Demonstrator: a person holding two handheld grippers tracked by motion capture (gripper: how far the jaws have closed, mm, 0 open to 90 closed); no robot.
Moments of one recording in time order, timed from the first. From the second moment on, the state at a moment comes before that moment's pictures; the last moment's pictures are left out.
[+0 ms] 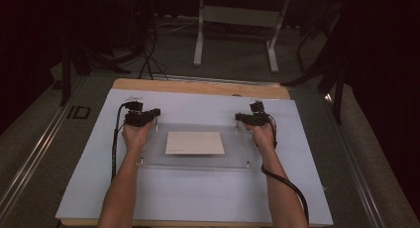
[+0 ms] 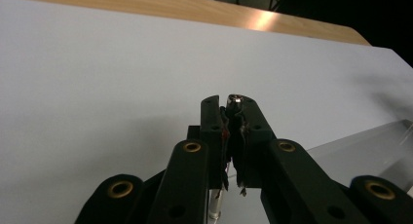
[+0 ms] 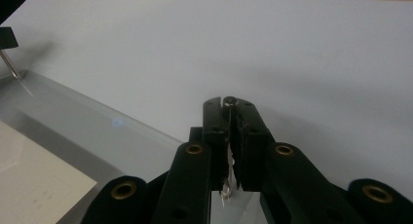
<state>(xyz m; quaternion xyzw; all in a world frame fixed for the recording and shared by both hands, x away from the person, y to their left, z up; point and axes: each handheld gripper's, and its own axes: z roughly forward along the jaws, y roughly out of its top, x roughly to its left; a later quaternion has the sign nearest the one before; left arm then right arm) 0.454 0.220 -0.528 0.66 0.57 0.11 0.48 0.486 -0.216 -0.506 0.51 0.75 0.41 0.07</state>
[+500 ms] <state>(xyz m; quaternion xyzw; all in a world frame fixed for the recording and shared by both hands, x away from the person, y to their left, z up) 0.465 0.224 -0.528 0.66 0.58 0.07 0.47 0.493 -0.215 -0.508 0.52 0.75 0.41 0.06</state>
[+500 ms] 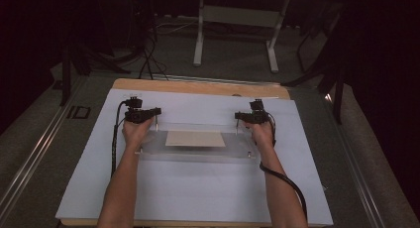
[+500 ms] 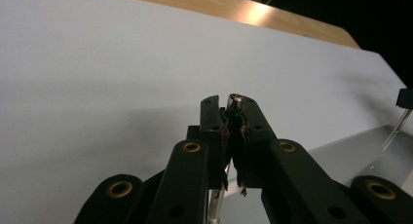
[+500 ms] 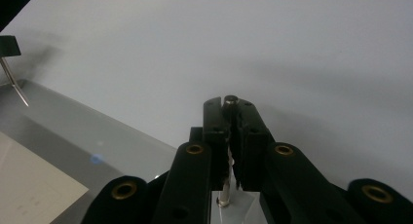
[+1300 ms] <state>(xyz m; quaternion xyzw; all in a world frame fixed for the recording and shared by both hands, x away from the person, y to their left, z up) 0.467 0.223 -0.528 0.65 0.59 0.06 0.47 0.425 -0.231 -0.486 0.41 0.78 0.44 0.16</state>
